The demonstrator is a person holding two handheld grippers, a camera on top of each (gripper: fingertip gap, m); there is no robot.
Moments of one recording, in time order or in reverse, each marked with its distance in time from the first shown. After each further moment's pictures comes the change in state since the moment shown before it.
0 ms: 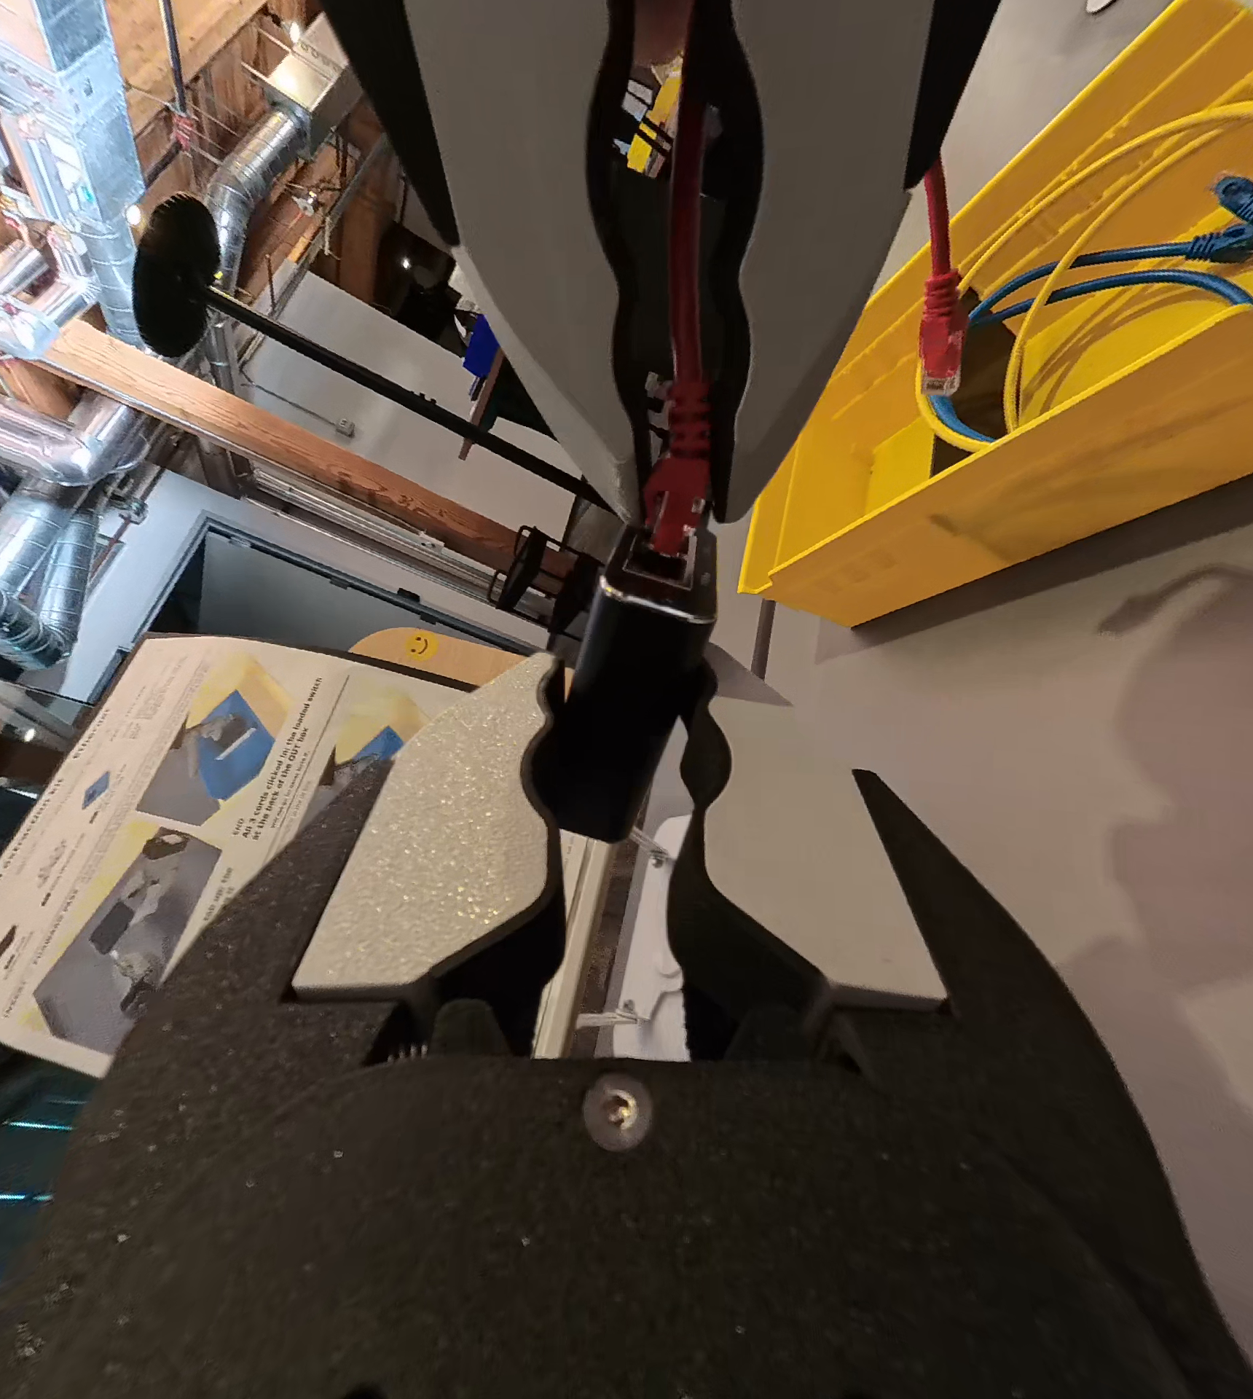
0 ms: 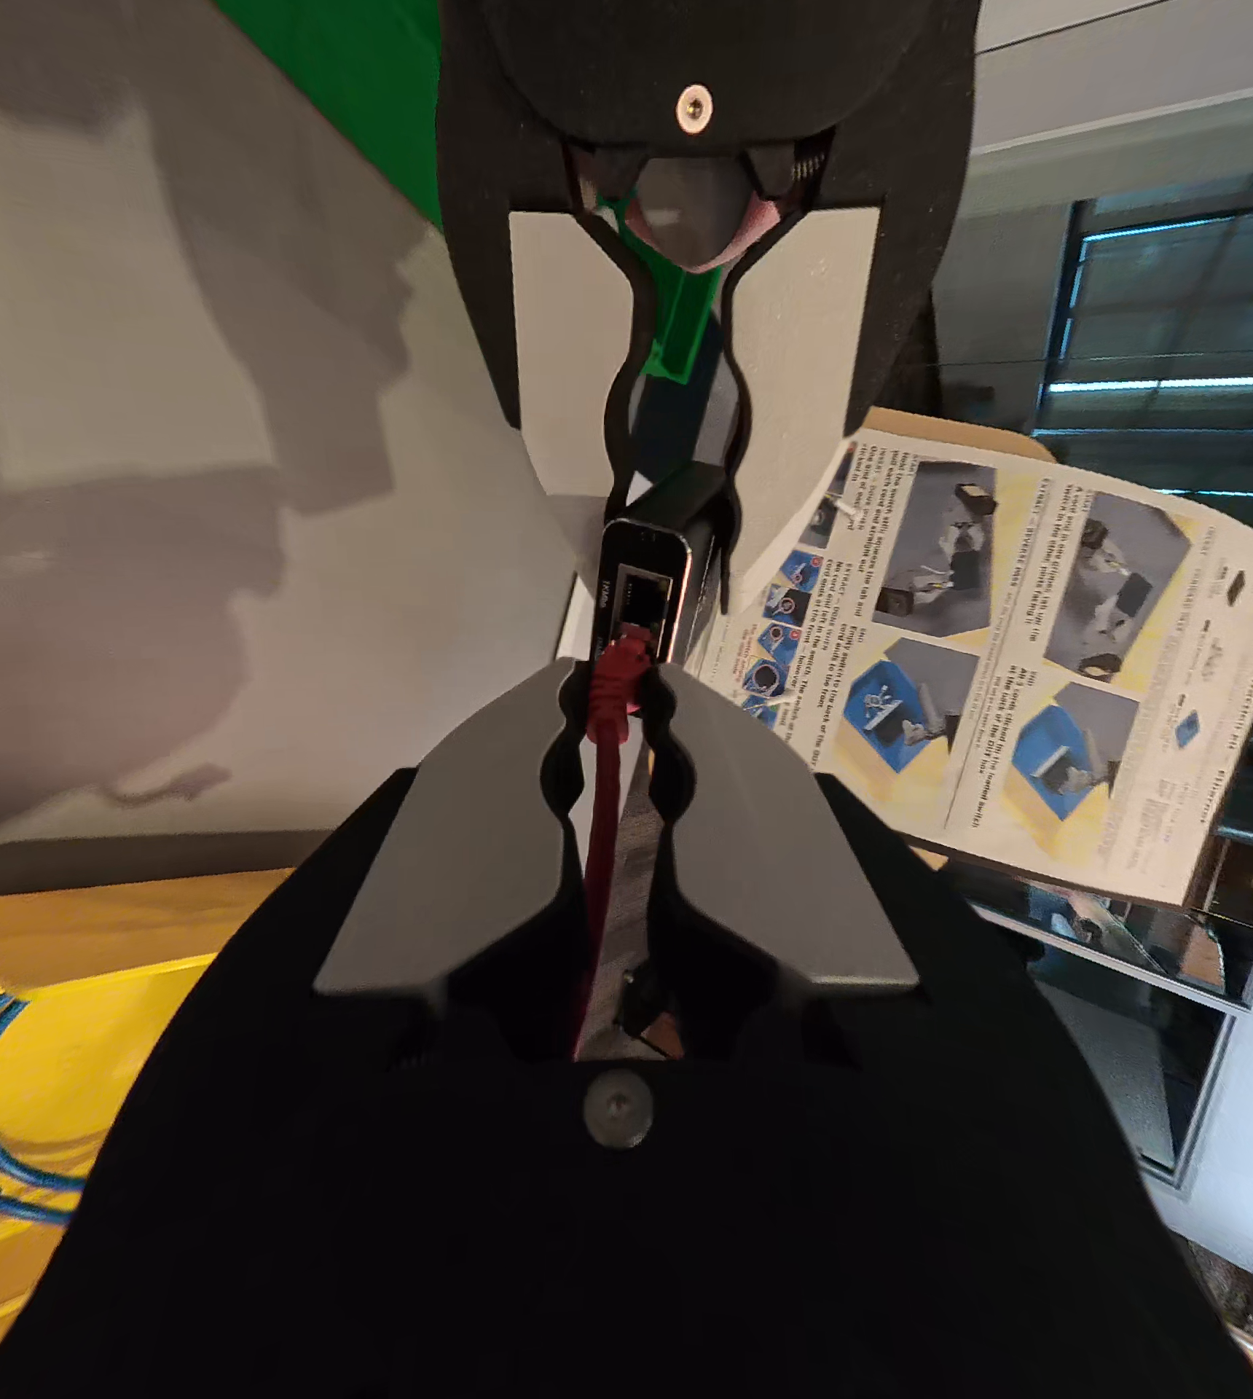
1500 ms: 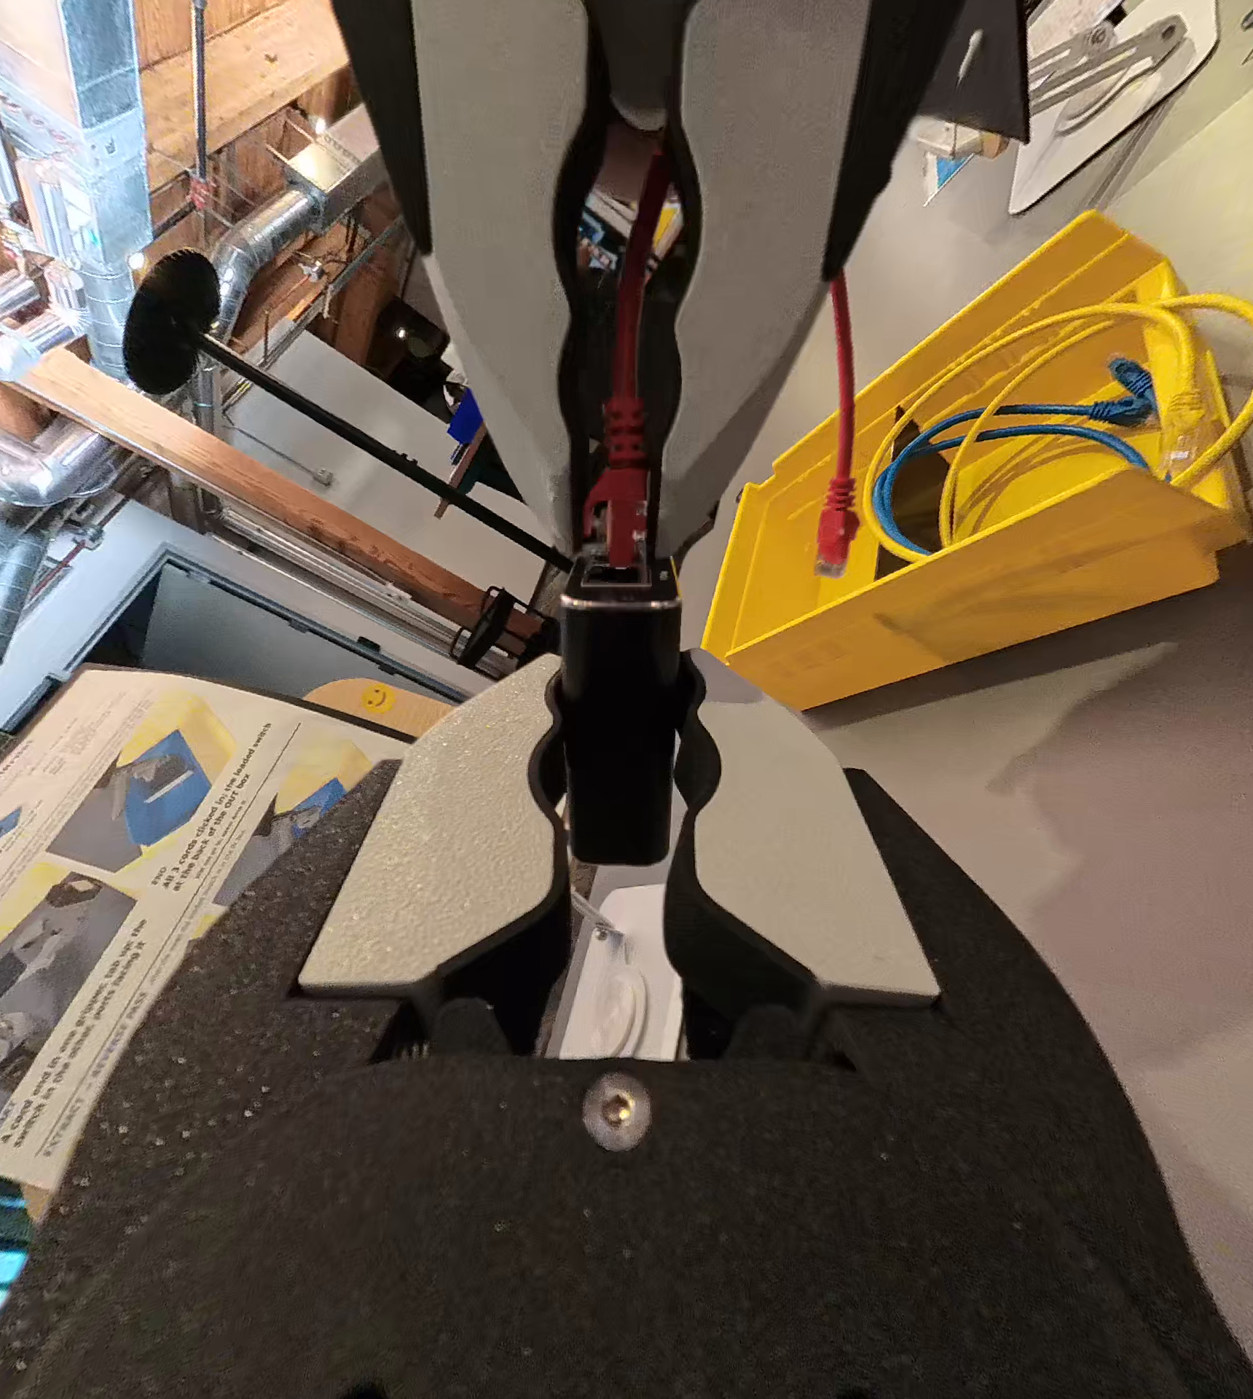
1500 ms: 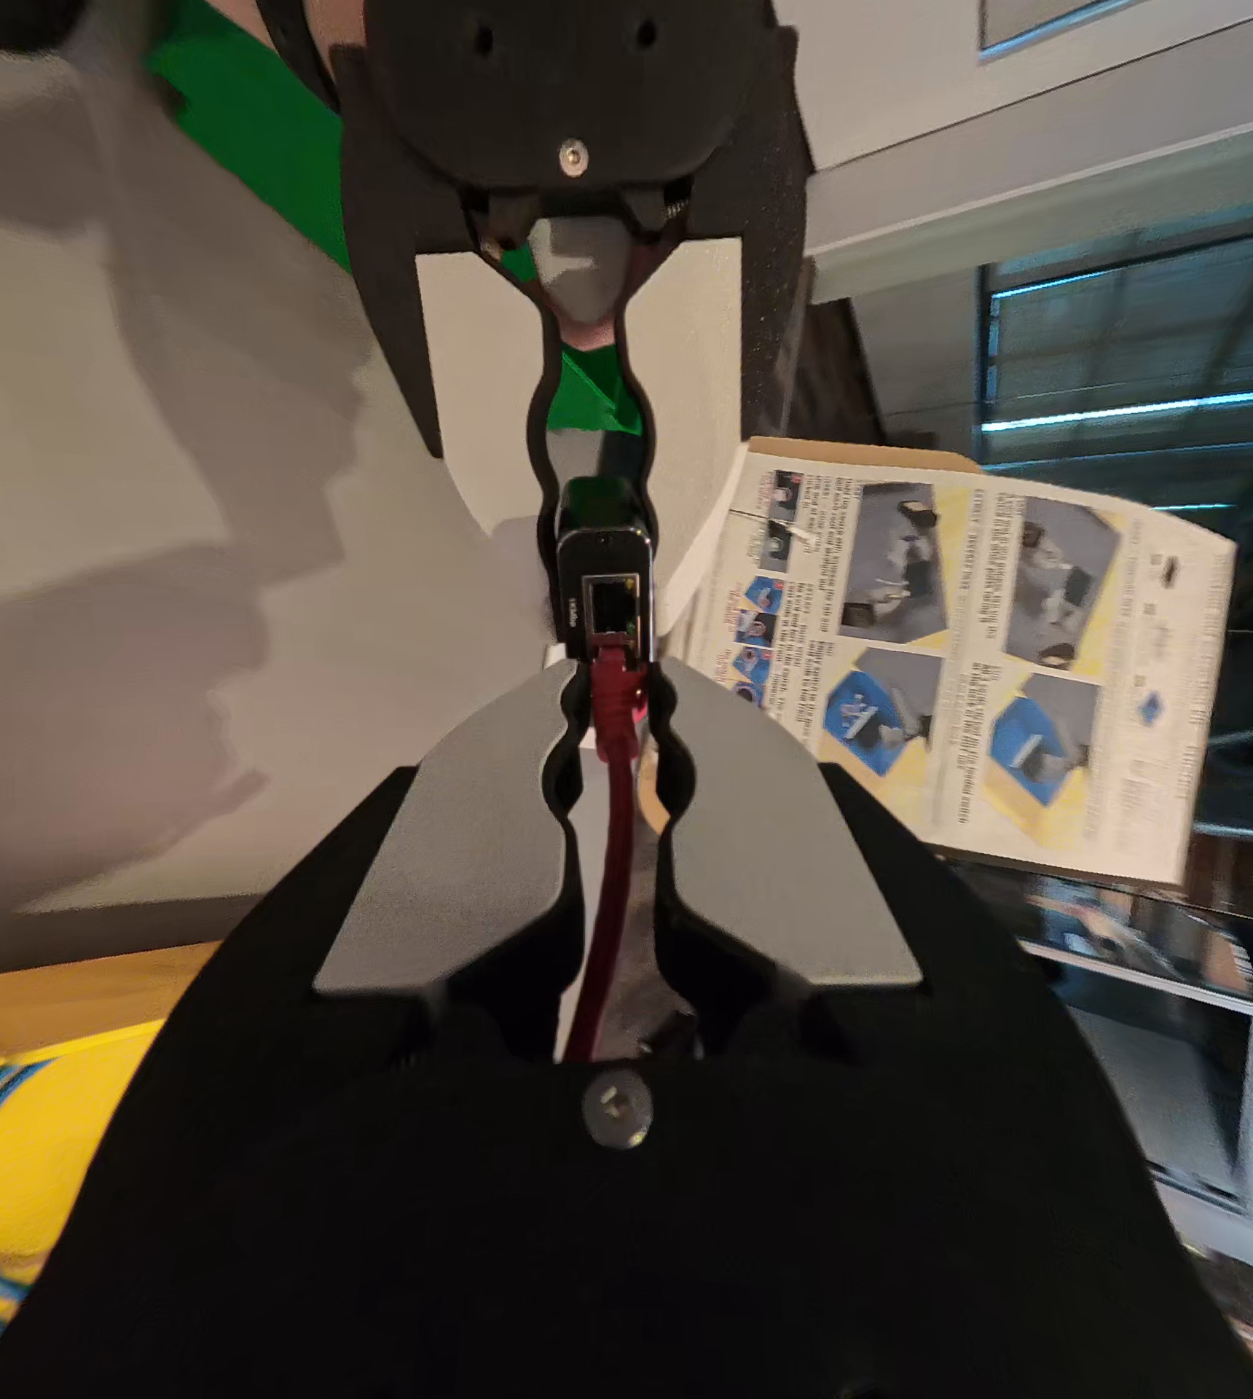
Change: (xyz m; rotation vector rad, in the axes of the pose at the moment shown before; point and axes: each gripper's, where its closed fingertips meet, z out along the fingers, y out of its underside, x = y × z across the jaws) left arm 0.009 -0.020 0.001 0.110 0.023 -0.099; right arm 0.007 -0.001 -0.013 0.103 0.075 0.067
